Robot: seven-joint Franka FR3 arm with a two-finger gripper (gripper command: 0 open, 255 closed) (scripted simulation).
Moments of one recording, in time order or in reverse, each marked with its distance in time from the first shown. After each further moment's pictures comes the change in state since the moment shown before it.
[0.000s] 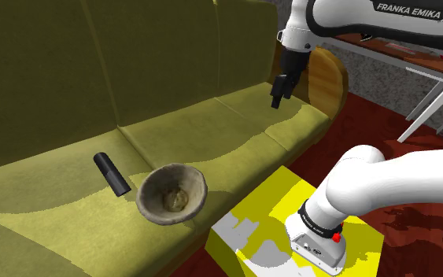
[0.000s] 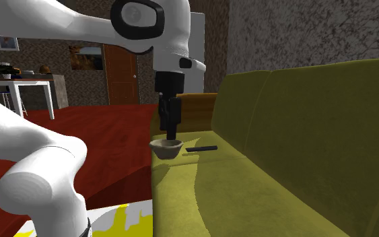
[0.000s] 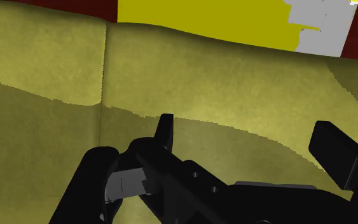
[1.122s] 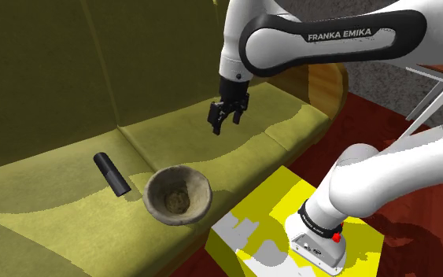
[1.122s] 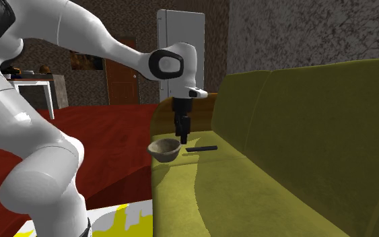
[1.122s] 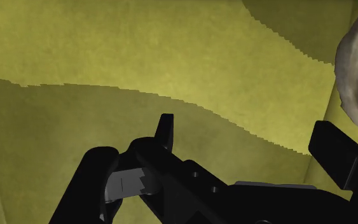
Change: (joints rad) arm 0.094 0.279 0.263 -0.002 0.197 0.314 0.341
